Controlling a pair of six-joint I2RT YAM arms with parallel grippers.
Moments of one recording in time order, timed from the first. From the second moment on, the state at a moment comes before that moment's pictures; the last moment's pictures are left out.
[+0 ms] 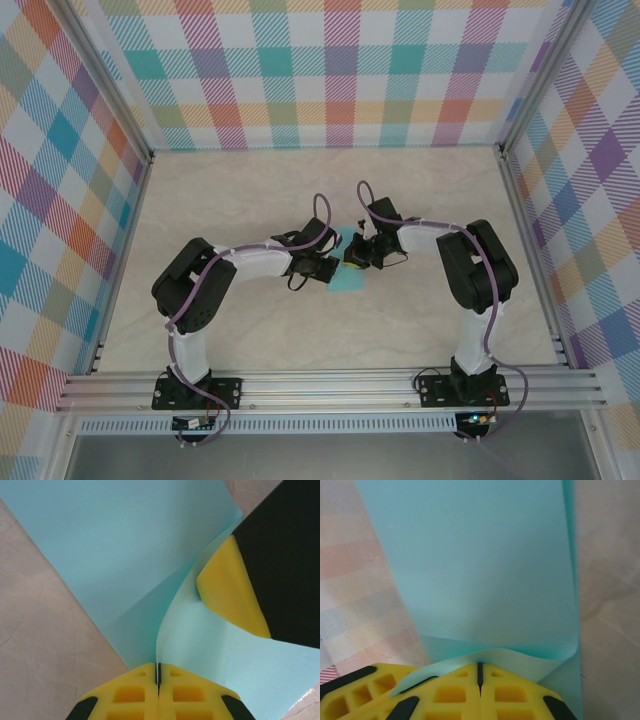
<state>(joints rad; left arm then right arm) -0.72 1.89 1.12 -0.28 0.08 -0.29 0.45 1.94 1.10 -0.30 -0.55 0.70</state>
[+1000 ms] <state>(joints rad) -0.72 1.73 1.07 -0.24 0.35 -0.36 0.45 1.94 1.10 -0.31 -0.54 0.65</state>
